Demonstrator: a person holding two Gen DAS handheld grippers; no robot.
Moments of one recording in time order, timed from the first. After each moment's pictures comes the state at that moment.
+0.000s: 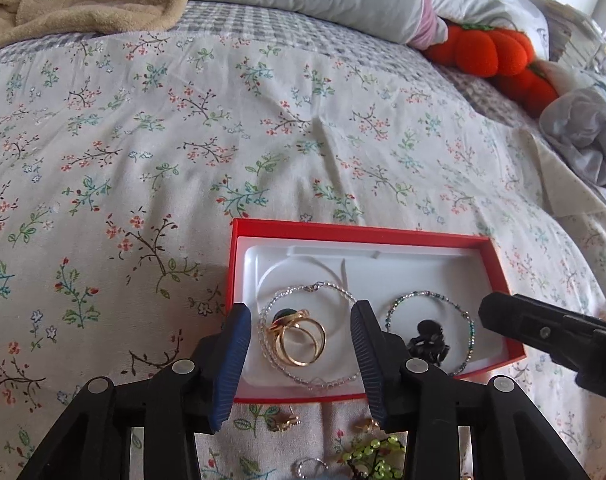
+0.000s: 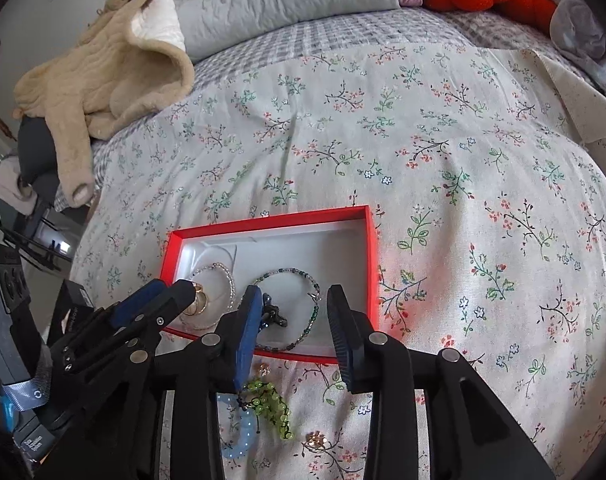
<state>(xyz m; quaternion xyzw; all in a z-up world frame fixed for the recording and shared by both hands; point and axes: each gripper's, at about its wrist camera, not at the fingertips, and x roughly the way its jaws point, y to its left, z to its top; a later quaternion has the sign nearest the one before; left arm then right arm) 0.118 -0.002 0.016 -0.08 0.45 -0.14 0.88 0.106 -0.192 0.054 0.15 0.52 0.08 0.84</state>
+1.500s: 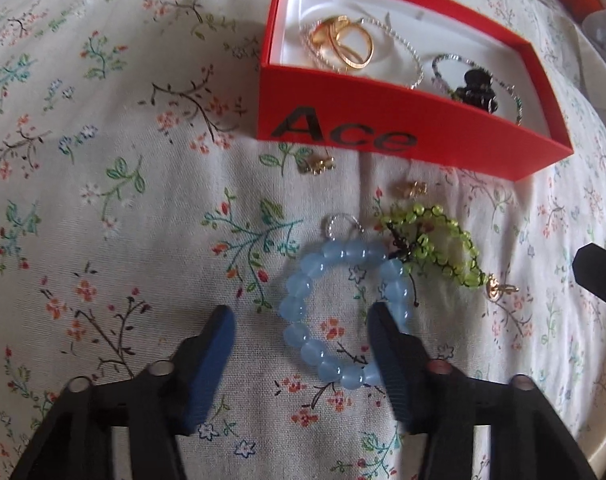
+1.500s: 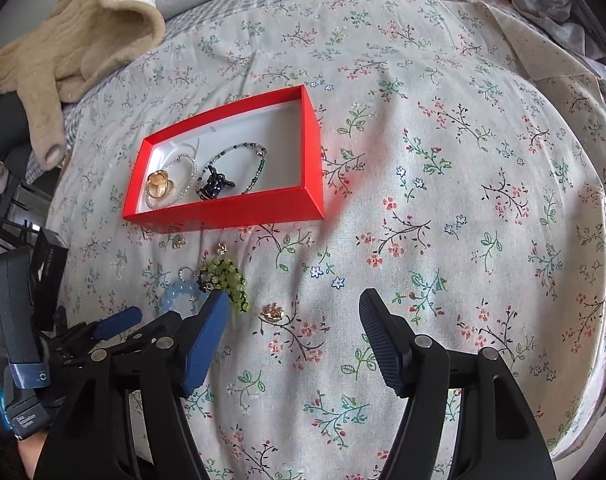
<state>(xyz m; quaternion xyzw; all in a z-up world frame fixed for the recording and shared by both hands) 0.052 0.000 -0.042 -0.06 0.62 -0.10 0.77 0.029 -0.198 0.048 0.12 0.59 0.03 0.80</state>
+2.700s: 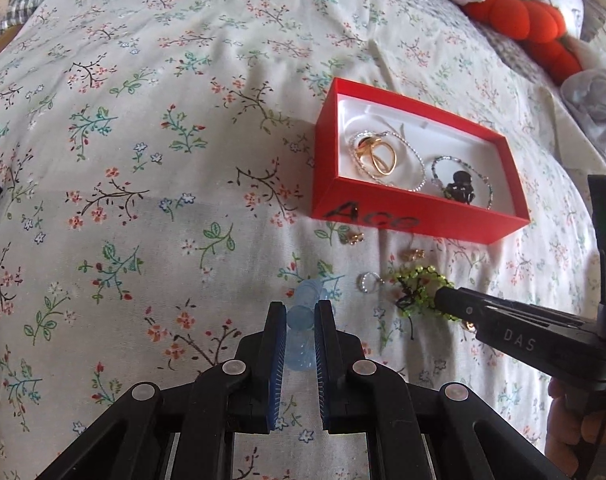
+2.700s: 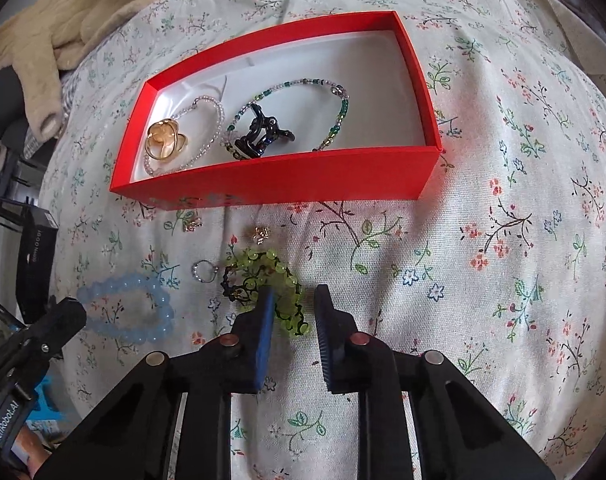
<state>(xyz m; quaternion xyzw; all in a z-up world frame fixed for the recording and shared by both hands) 0.040 0.058 0.011 -0.10 0.54 -0.11 0.83 0.060 -0.147 -0.007 0.11 0.63 0.05 0.76</state>
